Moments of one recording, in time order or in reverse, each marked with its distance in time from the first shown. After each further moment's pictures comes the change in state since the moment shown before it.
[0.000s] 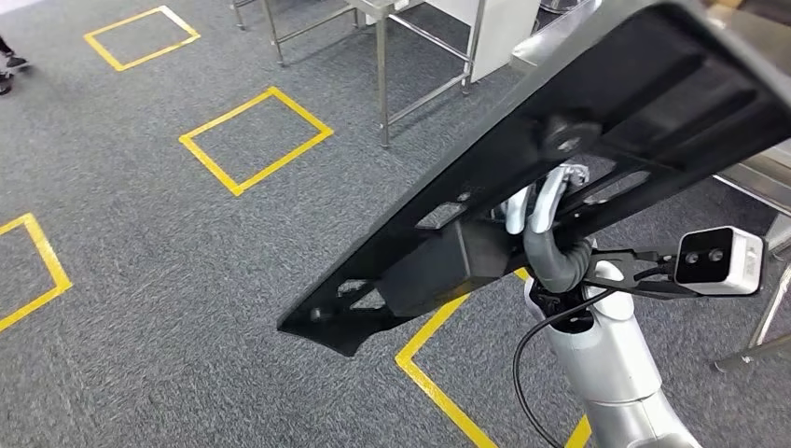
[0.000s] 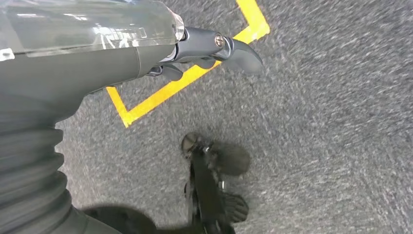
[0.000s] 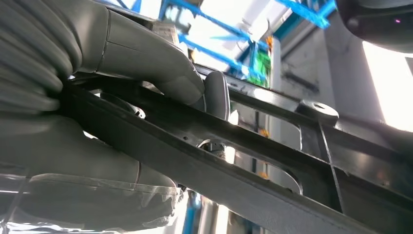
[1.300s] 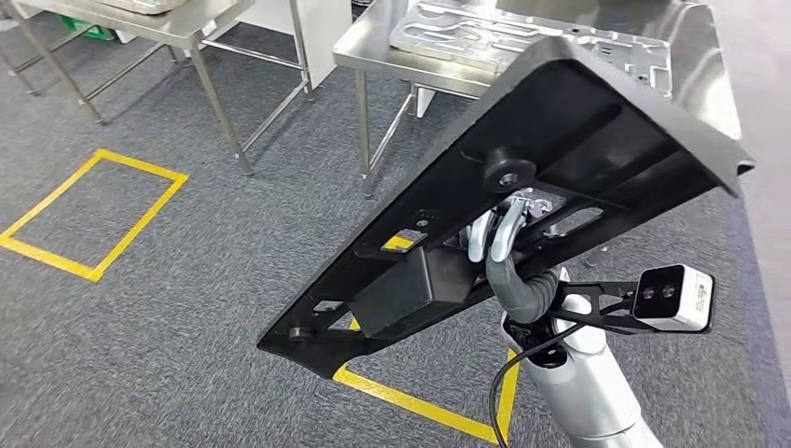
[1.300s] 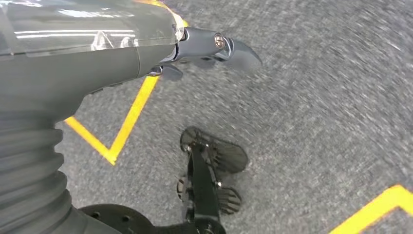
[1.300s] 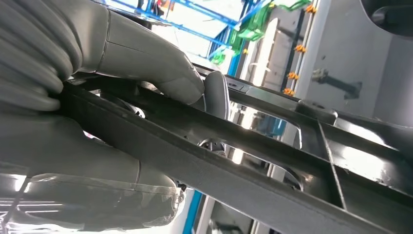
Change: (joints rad) left arm -0.010 0.000 -0.003 0.000 -0.003 -0.013 -0.022; right arm 0.079 0.033 0.089 -0.032 0.076 -0.116 -0.039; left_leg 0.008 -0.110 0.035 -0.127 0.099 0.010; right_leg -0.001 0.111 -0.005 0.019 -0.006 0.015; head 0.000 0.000
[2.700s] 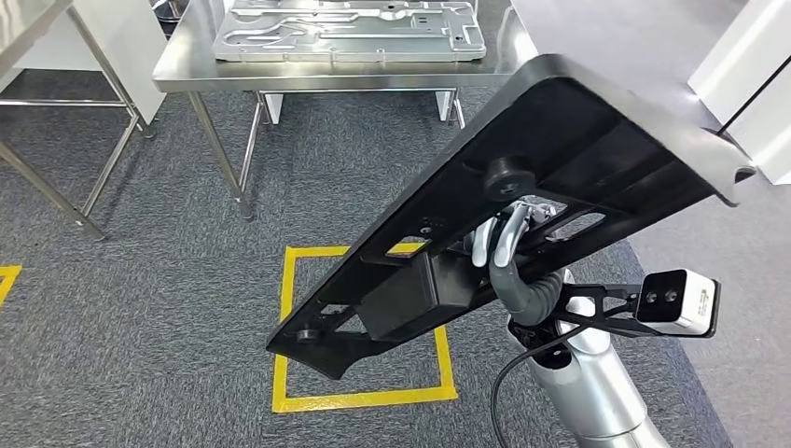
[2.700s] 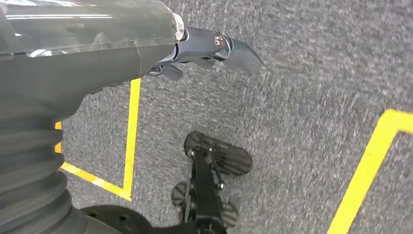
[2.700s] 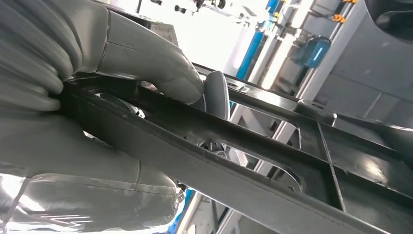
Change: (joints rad) left arm -0.005 -0.005 0.000 0.000 0.012 -0.034 0.016; right arm 0.006 -0.031 0.002 -0.001 0.007 -0.003 -0.023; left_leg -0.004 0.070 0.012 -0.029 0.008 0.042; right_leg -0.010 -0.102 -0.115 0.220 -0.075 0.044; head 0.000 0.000
